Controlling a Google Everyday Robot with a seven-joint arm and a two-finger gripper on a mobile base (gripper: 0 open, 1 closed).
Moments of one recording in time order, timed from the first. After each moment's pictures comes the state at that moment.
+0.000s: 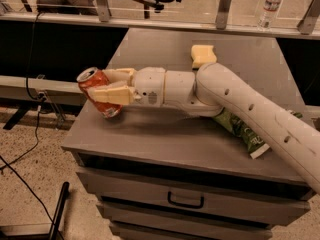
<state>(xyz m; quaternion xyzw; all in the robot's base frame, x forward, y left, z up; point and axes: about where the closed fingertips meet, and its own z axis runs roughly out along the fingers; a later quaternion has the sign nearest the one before) 0.550 0.129 0.908 -0.45 0.54 0.48 0.52</state>
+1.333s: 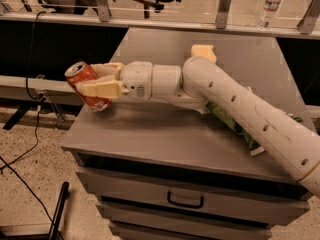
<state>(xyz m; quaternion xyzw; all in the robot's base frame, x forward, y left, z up) 0.566 0.158 0.913 -0.47 0.51 0.49 0.52</state>
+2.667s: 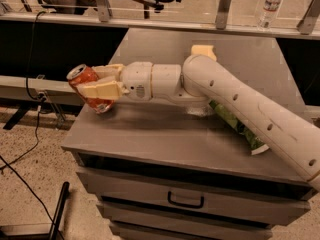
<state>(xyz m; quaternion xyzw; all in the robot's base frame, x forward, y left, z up) 0.566 0.157 0.908 -0.47 0.54 0.47 0.51</state>
